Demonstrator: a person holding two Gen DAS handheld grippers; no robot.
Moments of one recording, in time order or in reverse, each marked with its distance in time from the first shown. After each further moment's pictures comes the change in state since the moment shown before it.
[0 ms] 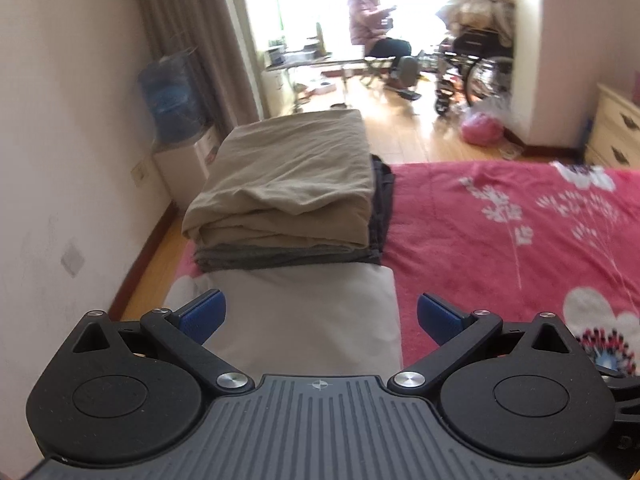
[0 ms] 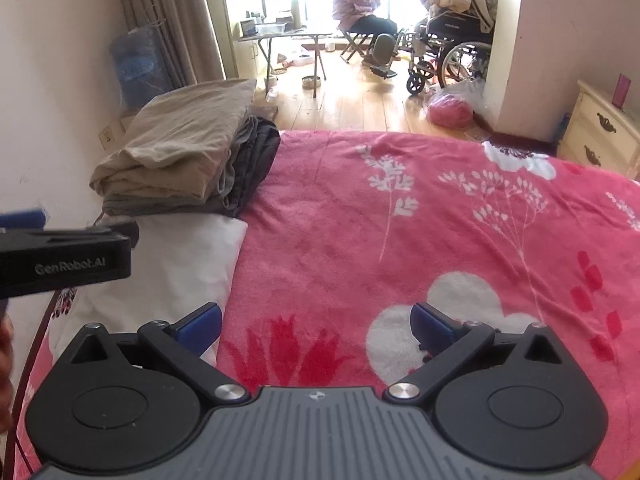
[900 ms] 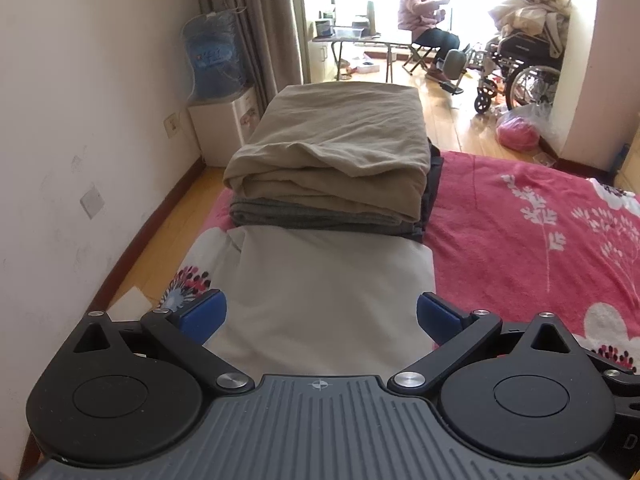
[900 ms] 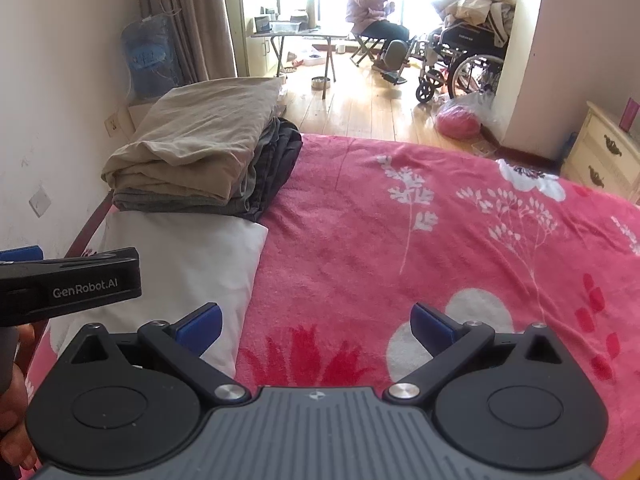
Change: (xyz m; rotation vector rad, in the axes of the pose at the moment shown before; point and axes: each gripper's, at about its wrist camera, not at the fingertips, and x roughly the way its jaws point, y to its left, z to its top) left arm -0.001 0.032 -0.014 -0.117 0.072 0.036; right arm 0.000 0.035 0.004 -0.065 0.002 -0.020
